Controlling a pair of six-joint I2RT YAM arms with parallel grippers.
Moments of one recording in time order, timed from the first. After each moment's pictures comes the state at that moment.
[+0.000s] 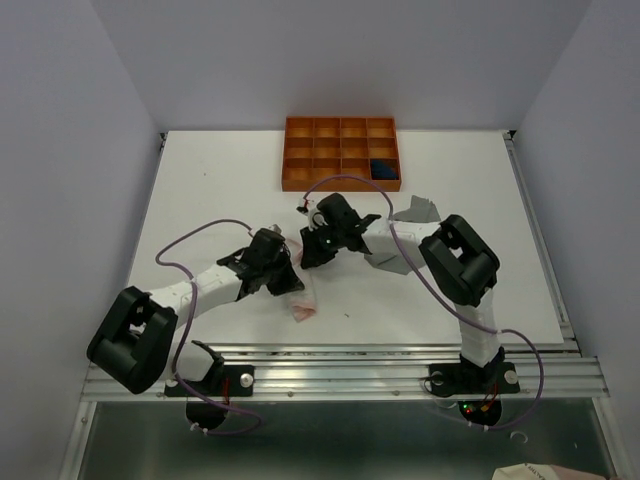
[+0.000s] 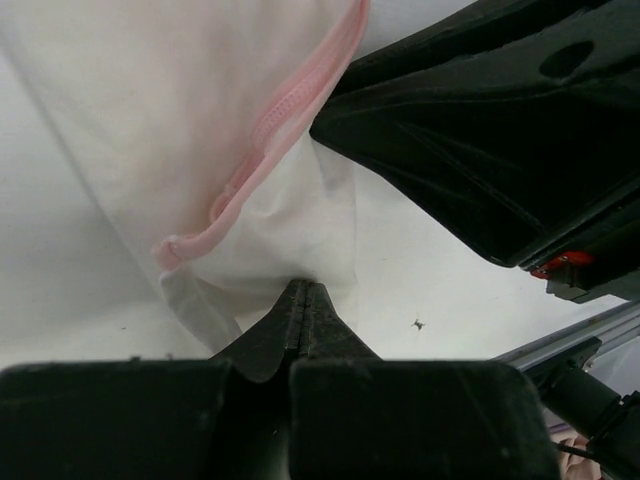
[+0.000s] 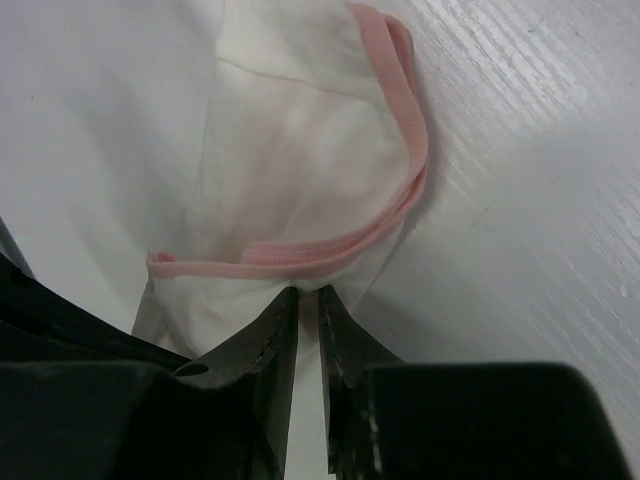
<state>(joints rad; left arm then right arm) -0.59 1.31 0.59 -0.20 0.13 -0.92 0.76 2.04 1.32 -0.10 -0.45 0.28</state>
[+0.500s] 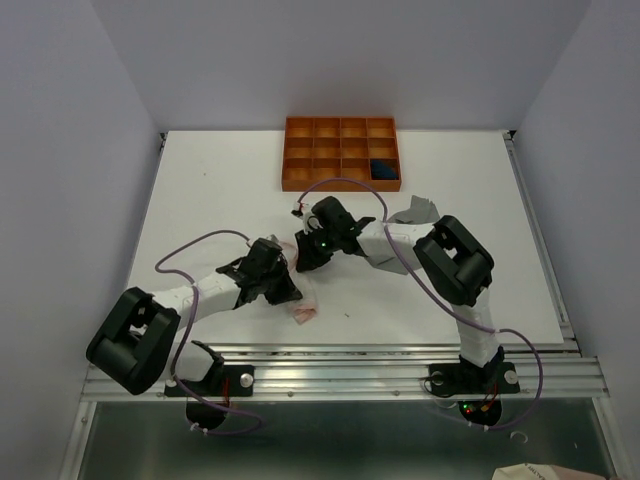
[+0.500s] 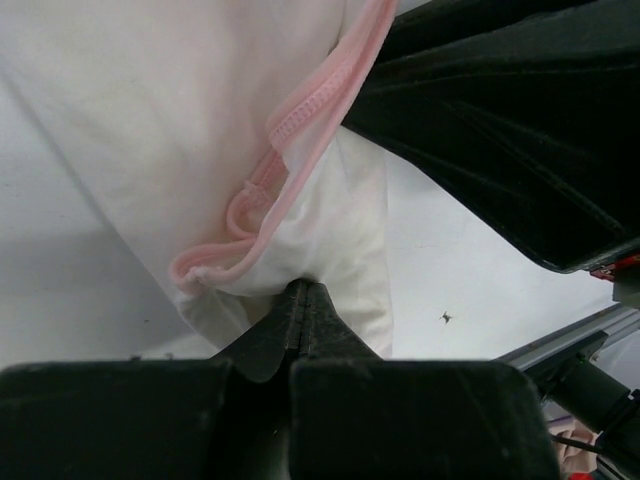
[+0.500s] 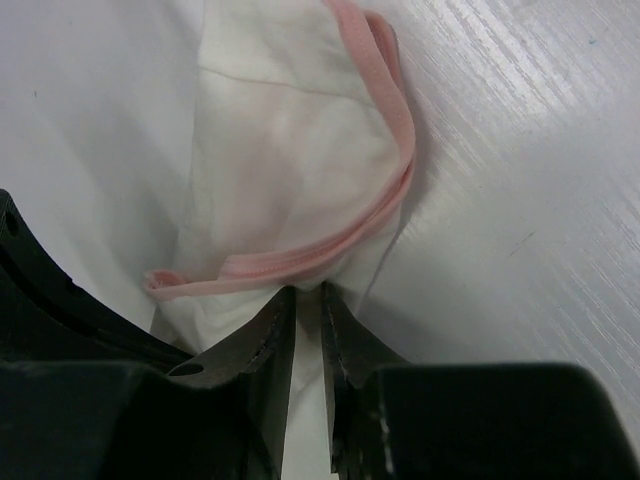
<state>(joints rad) -0.59 1.32 0.50 -0.15 0.15 -0.94 0.79 2.08 1.34 -0.09 -0.42 0.28</state>
